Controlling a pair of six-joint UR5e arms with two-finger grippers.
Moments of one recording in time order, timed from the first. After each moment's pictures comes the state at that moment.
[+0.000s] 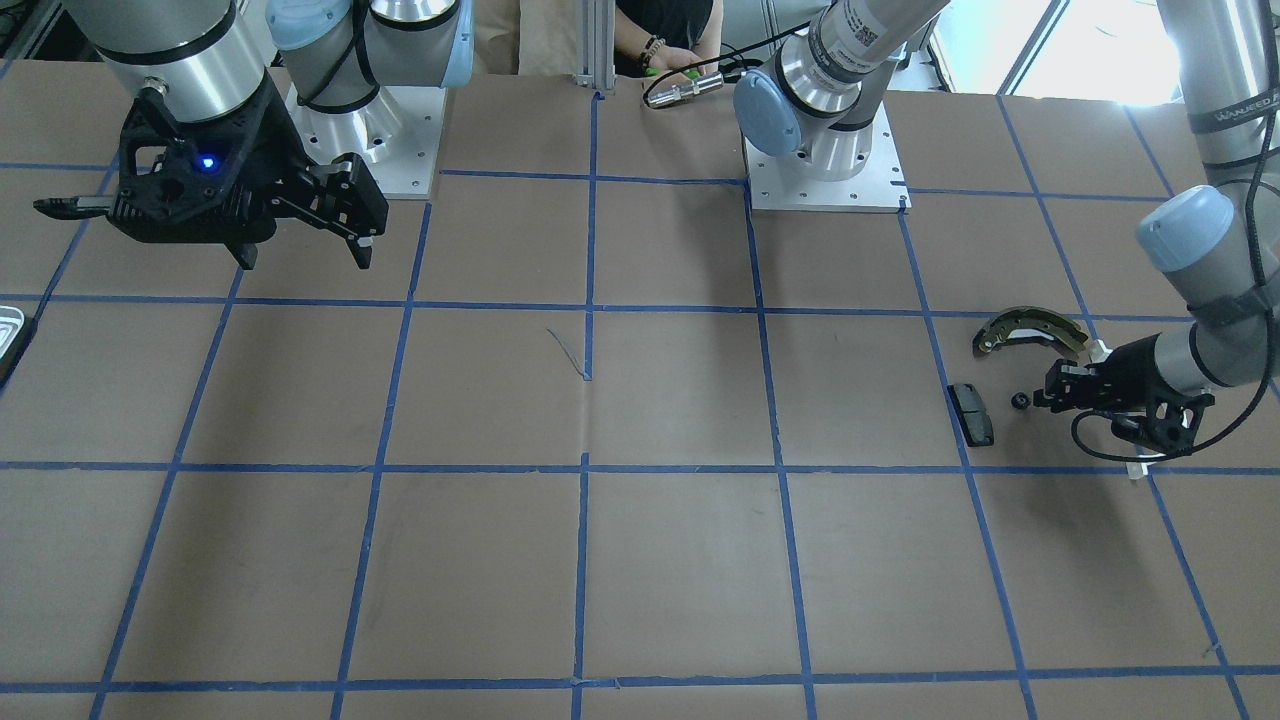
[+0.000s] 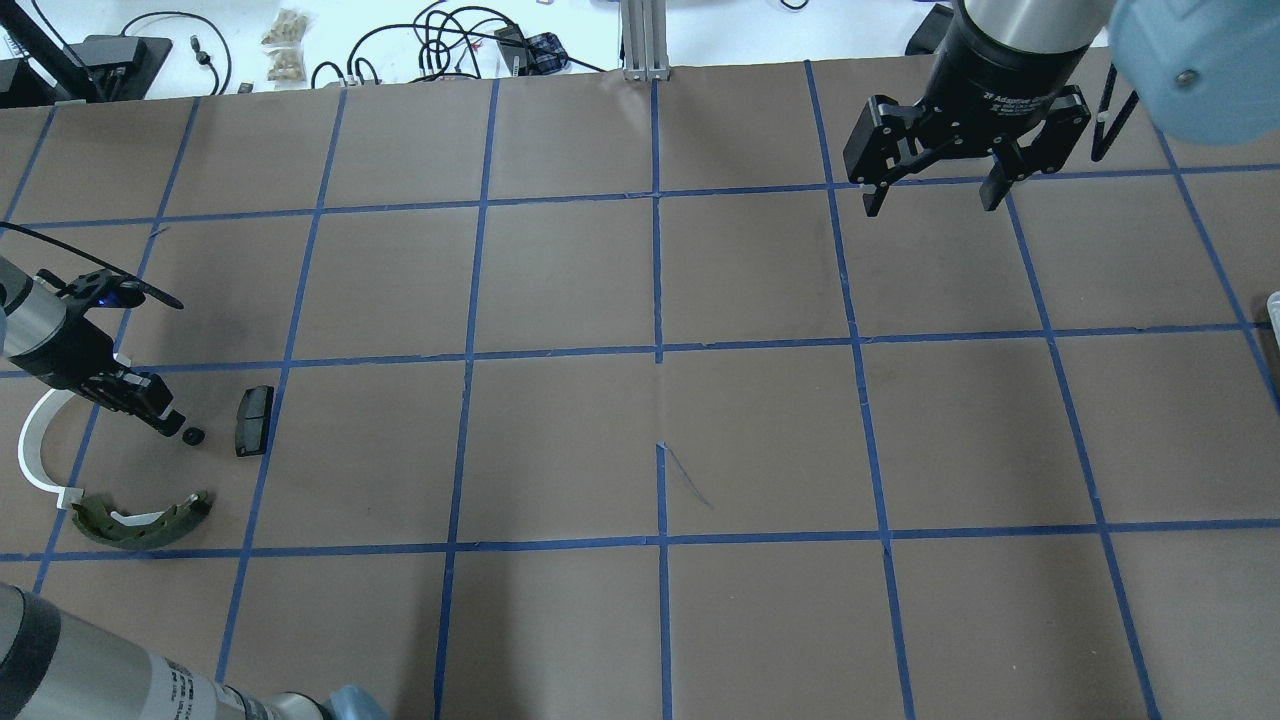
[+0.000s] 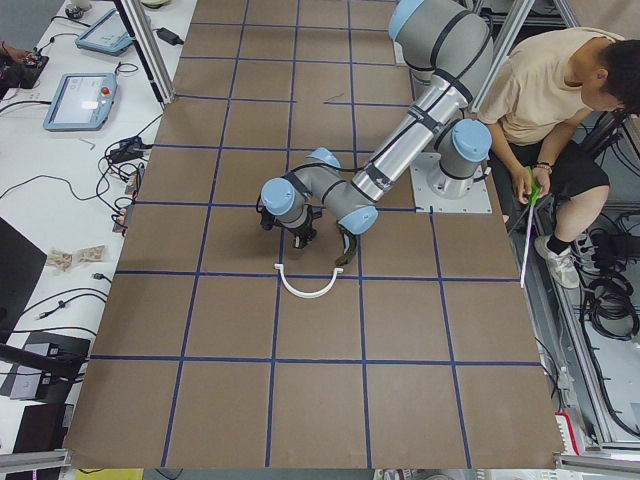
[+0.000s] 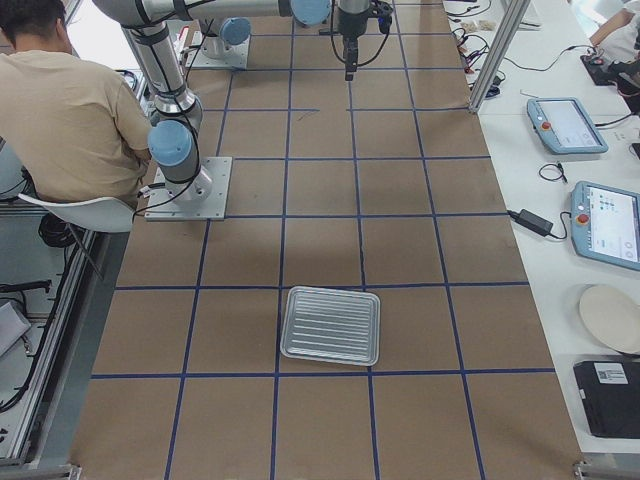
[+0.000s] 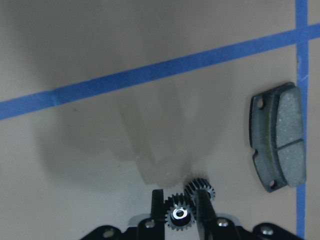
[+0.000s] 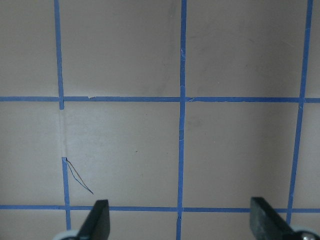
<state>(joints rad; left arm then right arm) -0.87 -2.00 -1.80 -1.21 1.58 0.93 1.60 -1.53 1.50 -1.54 -1.55 0.01</state>
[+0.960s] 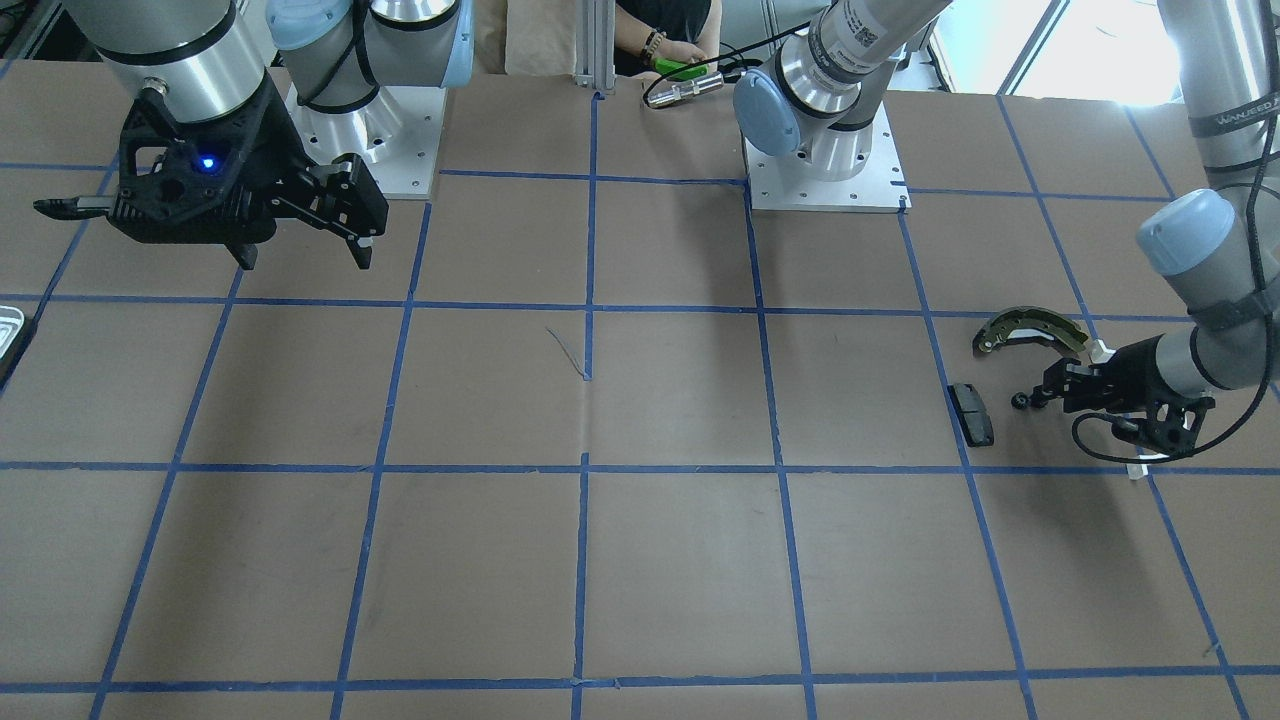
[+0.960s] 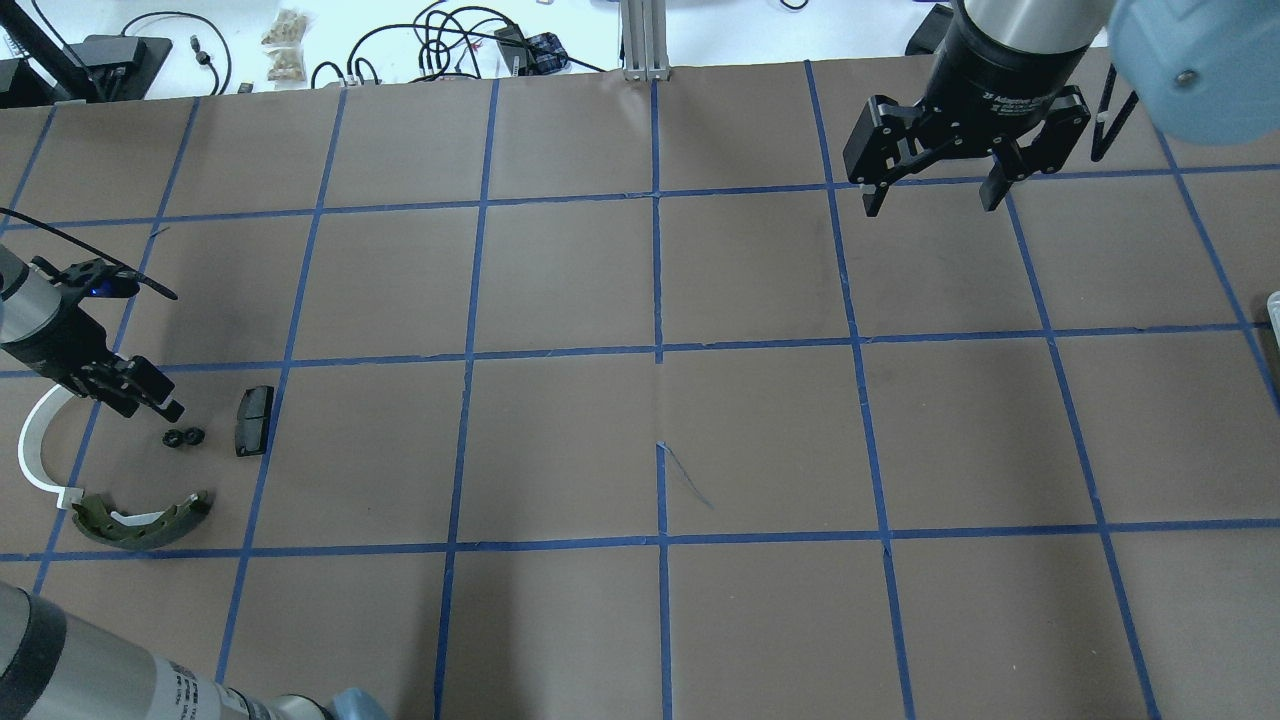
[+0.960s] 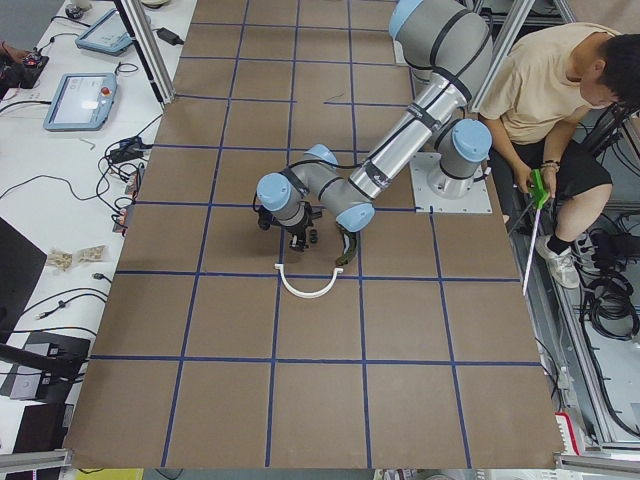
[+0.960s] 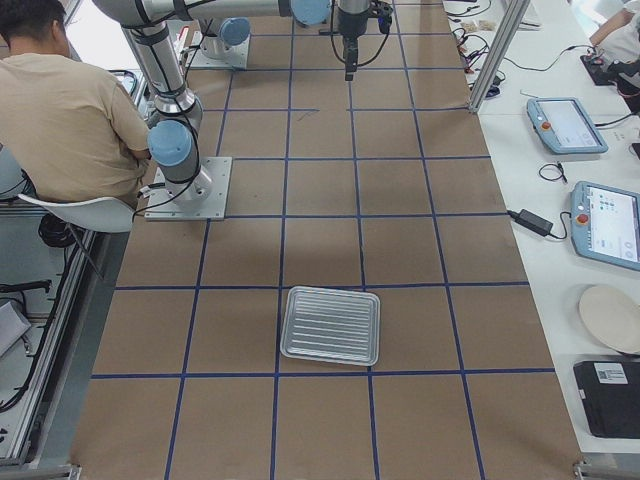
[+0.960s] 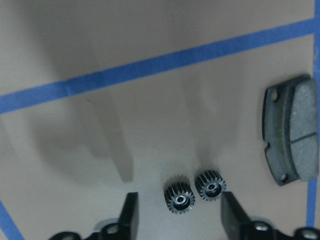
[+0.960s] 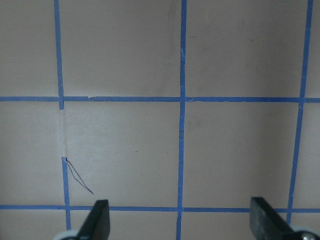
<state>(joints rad) -0.90 -1.99 -1.75 -1.23 1.61 0.86 1.60 -1.53 1.50 -1.54 -1.55 0.01</state>
